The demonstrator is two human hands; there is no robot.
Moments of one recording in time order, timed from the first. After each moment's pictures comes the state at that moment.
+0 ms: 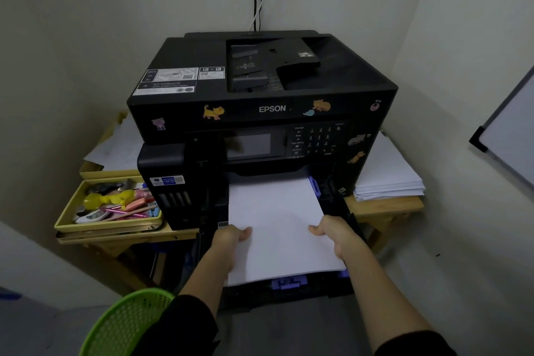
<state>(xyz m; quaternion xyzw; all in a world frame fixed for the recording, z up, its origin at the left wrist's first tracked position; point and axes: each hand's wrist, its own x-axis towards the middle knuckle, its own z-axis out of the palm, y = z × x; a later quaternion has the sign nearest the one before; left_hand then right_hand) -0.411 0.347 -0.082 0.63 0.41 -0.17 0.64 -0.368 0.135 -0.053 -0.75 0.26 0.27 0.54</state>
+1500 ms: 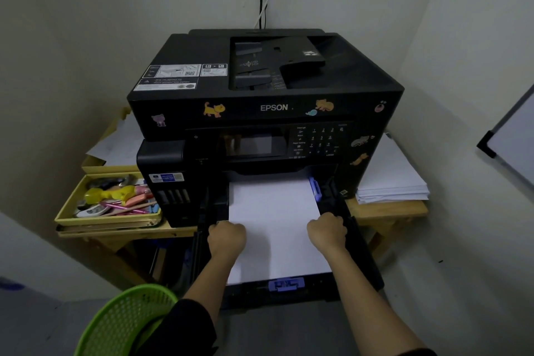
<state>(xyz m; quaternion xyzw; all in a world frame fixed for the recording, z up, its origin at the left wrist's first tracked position) -0.411 0.333 -0.075 0.83 0.39 -0.08 0.39 -0.373 0.157 -0.061 -0.92 0.18 0.16 0.30</state>
